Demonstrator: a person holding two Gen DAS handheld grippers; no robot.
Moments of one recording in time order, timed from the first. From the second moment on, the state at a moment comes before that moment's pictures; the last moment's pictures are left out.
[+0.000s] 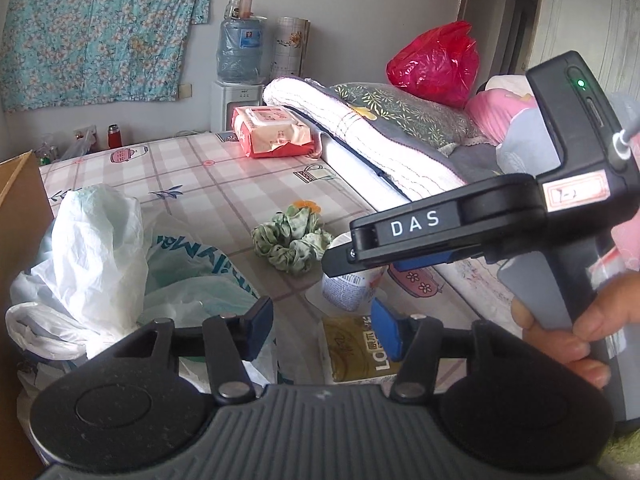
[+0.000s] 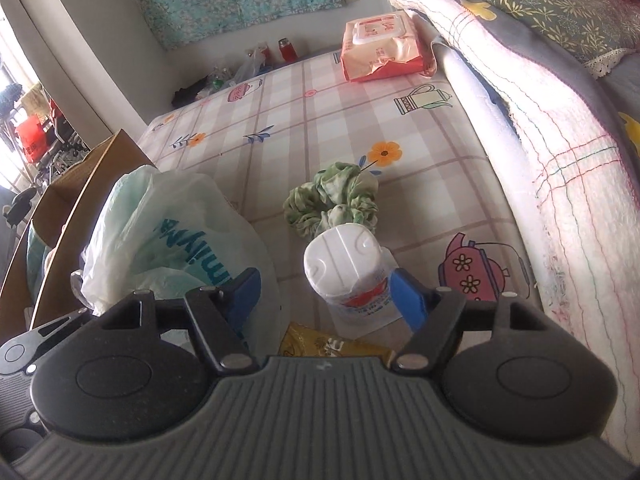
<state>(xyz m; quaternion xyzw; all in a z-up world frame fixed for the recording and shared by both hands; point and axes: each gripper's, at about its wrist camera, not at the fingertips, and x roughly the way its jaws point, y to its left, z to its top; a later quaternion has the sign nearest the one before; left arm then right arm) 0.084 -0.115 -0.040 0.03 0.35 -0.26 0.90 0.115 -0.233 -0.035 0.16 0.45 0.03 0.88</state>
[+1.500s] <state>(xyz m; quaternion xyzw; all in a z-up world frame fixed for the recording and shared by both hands) 0.081 -0.117 -0.054 0.03 0.37 -0.27 0.89 0.135 -0.289 -0.051 0.22 0.46 0.03 0.86</state>
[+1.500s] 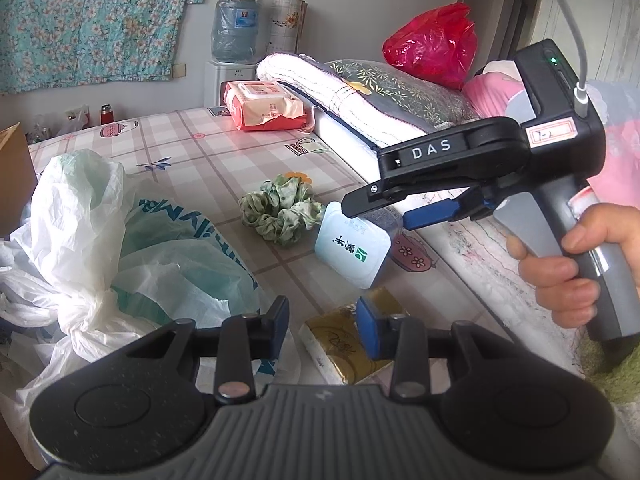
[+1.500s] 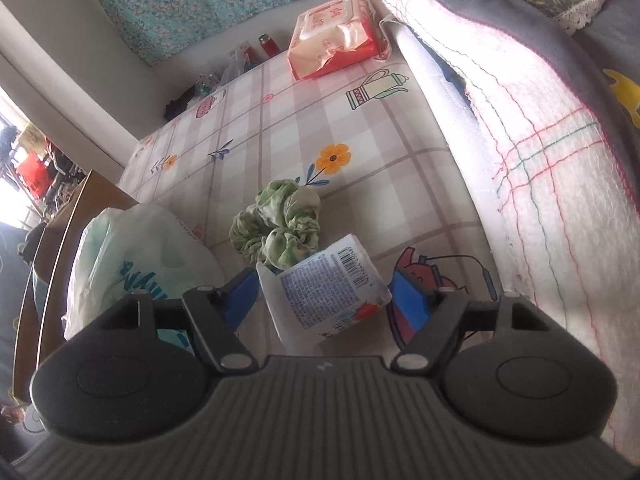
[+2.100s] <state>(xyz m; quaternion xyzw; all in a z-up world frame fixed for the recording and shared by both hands) 0.074 -0.111 -0.052 0.02 0.37 -0.27 0.89 0.145 -0.277 -0.070 0.24 0.49 0.06 0.83</state>
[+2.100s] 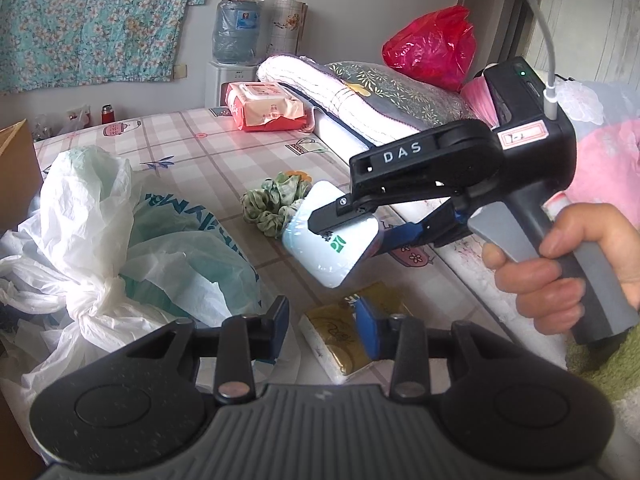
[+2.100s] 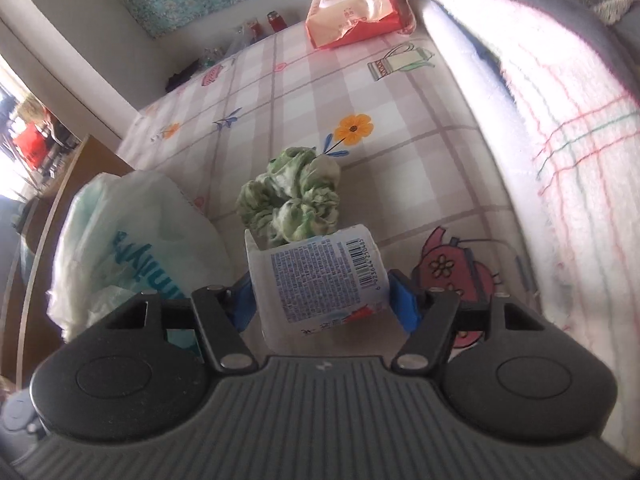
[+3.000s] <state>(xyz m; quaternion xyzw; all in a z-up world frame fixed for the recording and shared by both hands) 0.117 -0.184 -0.068 0.10 0.37 -0.27 0.88 0.137 -0.314 -0.066 0.34 0.47 0.08 0.81</state>
